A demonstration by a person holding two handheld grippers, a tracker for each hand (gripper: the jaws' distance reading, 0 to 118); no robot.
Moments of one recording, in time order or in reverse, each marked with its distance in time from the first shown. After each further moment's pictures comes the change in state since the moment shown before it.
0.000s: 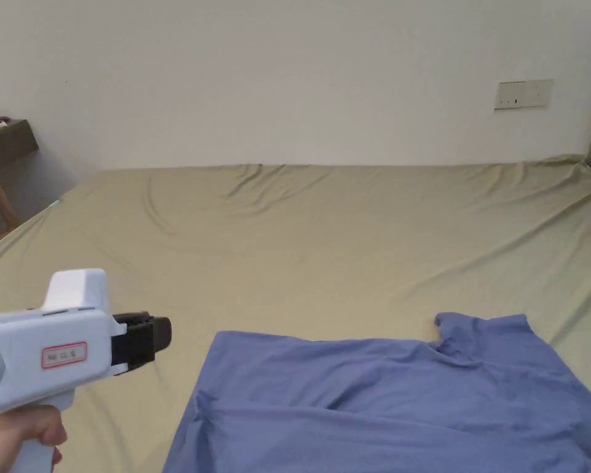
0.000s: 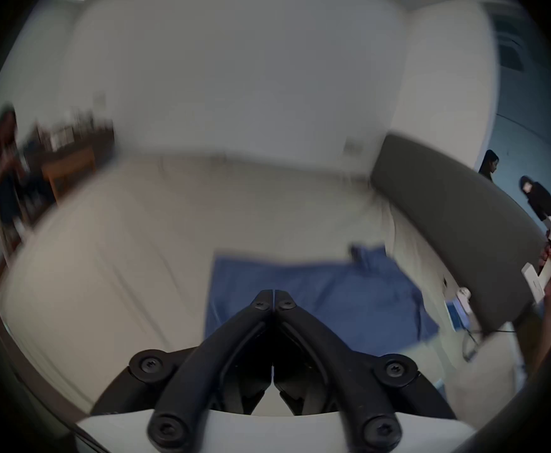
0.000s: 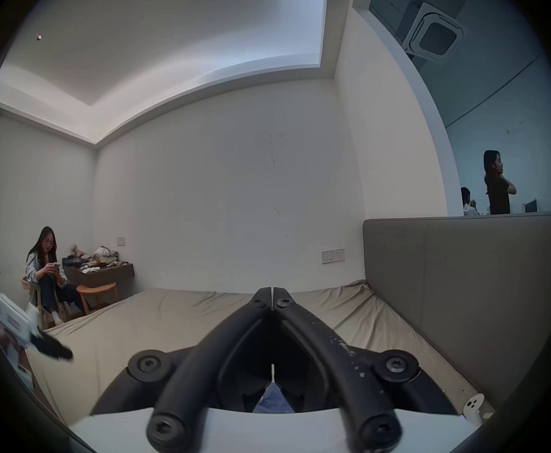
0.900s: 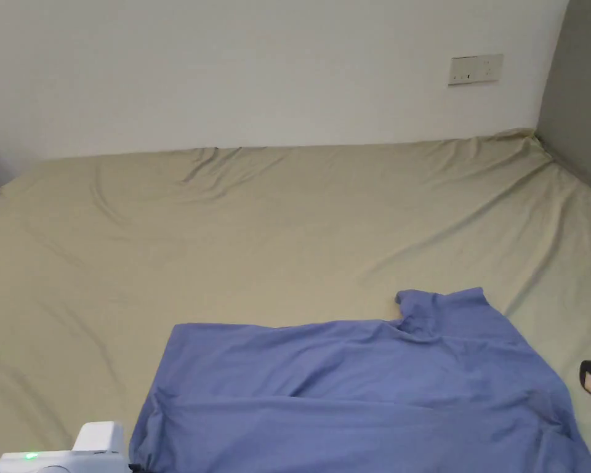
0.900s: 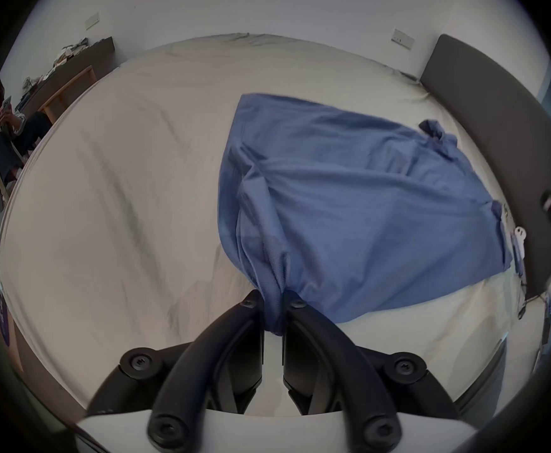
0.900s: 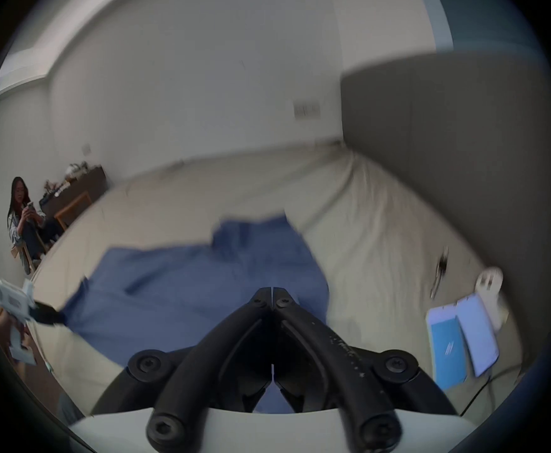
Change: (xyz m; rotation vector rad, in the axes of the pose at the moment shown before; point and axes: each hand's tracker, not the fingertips) left arm -0.046 -0.122 -0.133 -0.367 0.176 -0.014; right arm 0.077 -0.232 -0.030 -0.704 -0.101 -0.072
